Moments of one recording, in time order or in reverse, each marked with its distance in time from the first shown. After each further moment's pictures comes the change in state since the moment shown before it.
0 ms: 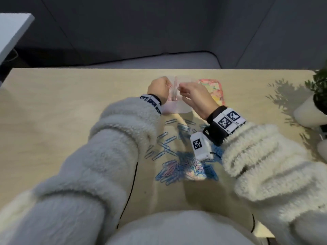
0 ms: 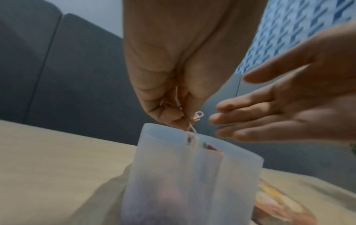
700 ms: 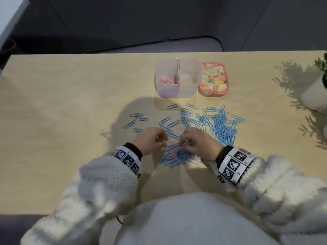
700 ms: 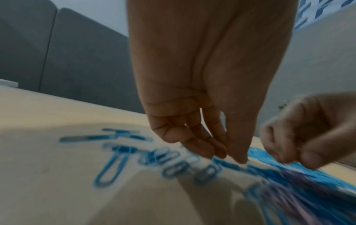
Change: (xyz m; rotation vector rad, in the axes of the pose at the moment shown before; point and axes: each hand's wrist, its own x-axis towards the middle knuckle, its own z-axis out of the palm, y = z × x) left_hand -0.161 -0.080 0.027 0.094 -0.481 0.125; right_hand -0.108 0.111 -0.025 -1.029 -0.461 -0.328
